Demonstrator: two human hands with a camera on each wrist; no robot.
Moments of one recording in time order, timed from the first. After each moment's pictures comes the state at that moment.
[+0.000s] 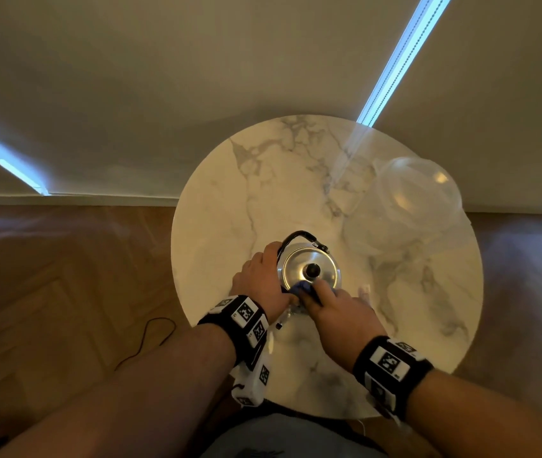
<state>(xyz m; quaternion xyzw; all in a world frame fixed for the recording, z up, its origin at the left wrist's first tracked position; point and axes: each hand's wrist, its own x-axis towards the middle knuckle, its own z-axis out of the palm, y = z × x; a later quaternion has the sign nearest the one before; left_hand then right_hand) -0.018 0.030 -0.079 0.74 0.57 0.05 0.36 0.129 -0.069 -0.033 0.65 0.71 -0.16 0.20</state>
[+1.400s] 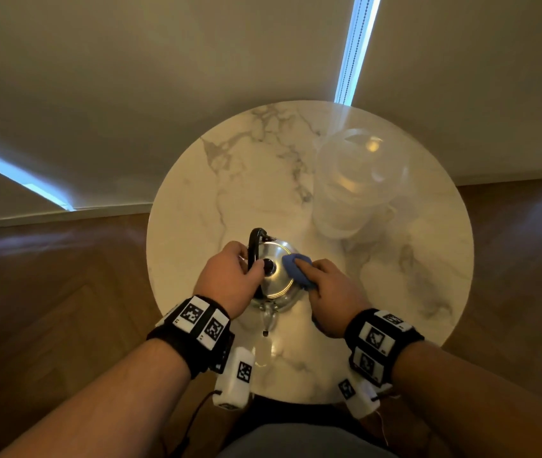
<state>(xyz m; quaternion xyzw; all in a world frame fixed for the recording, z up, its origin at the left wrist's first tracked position) 0.032 -0.007 -0.018 0.65 0.64 0.09 0.39 0.231 -0.082 -0.088 0.71 0.61 -0.34 -0.10</state>
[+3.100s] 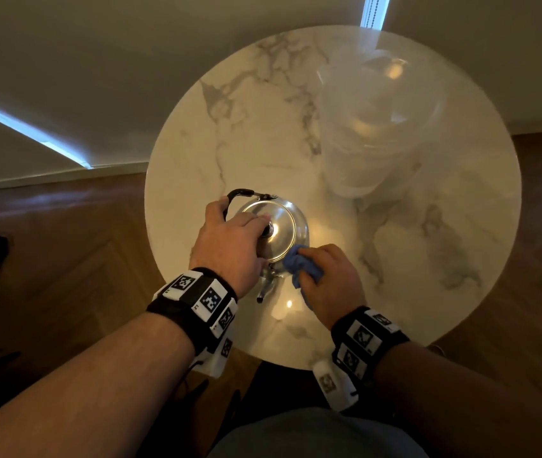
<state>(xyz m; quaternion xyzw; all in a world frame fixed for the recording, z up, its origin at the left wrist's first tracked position) 0.049 -0.022 -0.038 0.81 0.56 -0.11 0.11 0.213 -0.116 -0.144 0.70 0.54 -0.34 -0.32</state>
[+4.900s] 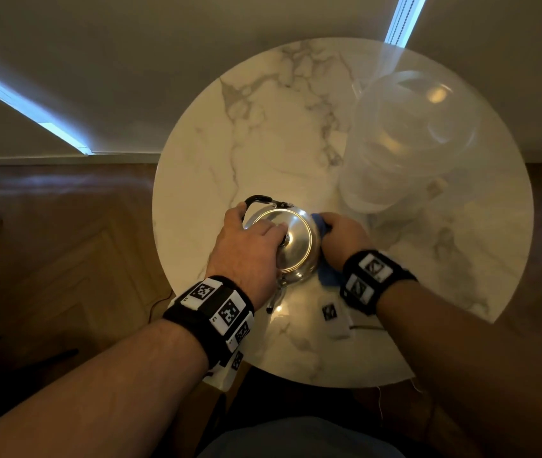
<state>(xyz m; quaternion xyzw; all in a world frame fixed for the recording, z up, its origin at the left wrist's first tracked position) 0.051 -0.022 -0.036 0.81 0.55 -0.11 0.14 0.235 -0.012 -0.123 0.74 0.46 -0.44 -0.20</state>
